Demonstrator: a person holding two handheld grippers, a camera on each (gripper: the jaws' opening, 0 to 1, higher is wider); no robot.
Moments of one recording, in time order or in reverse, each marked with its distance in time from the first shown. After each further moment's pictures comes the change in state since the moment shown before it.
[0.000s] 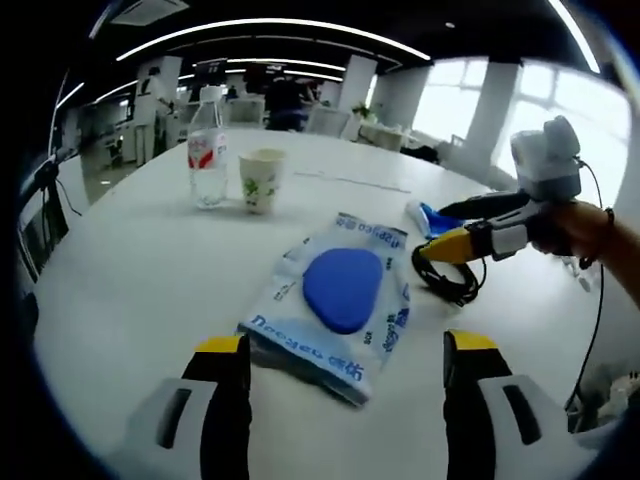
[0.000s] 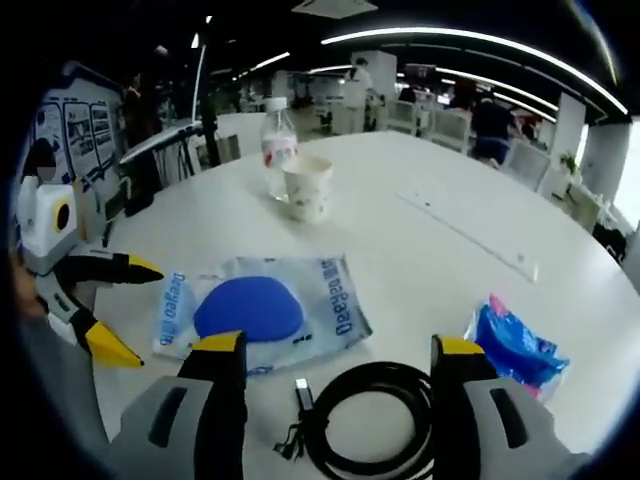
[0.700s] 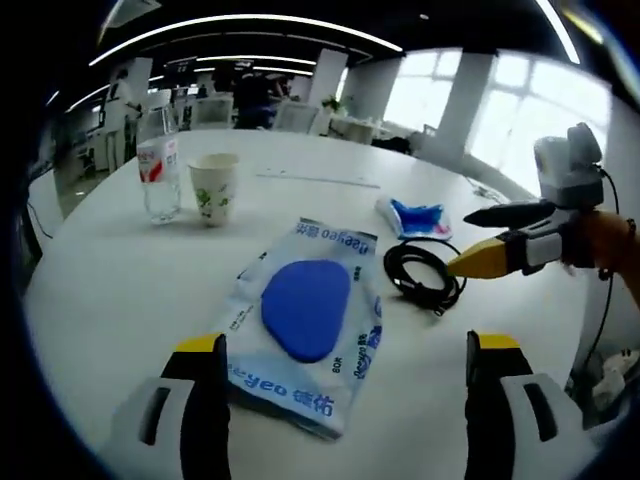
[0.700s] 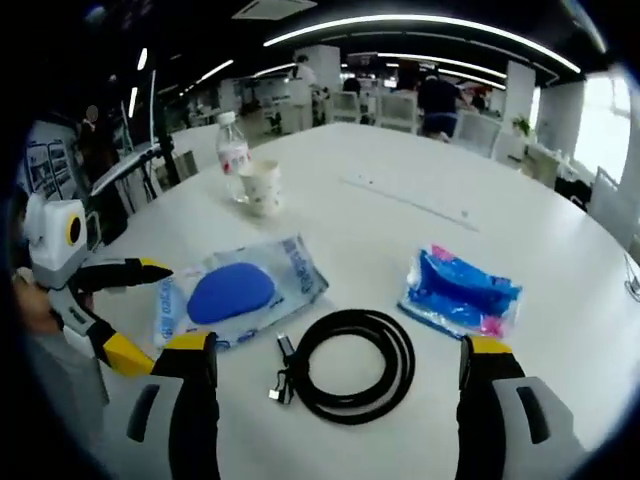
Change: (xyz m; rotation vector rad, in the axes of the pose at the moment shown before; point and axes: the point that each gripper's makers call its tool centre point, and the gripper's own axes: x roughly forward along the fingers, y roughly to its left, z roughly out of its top) left arm 0.021 -0.023 0.014 0.064 0.026 -0.095; right arm -0.053 -0.017 -0.022 0.168 0.018 -0.131
